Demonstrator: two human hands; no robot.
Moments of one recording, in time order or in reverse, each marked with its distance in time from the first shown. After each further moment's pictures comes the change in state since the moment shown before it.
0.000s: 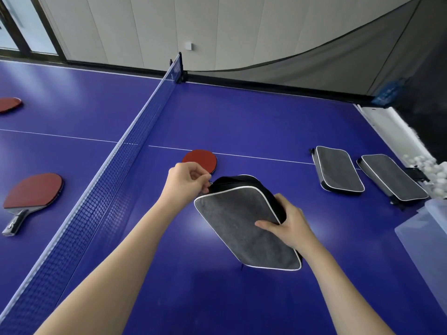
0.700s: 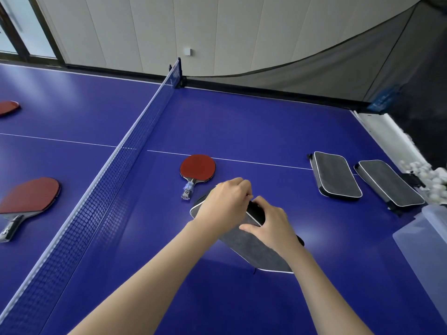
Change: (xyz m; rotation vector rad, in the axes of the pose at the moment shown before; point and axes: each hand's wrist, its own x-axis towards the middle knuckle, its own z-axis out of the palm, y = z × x) left_hand -0.025 0.033 0.052 0.584 -0.183 0.539; right_hand 0.017 -0.016 0.029 -0.277 -0.018 -0.044
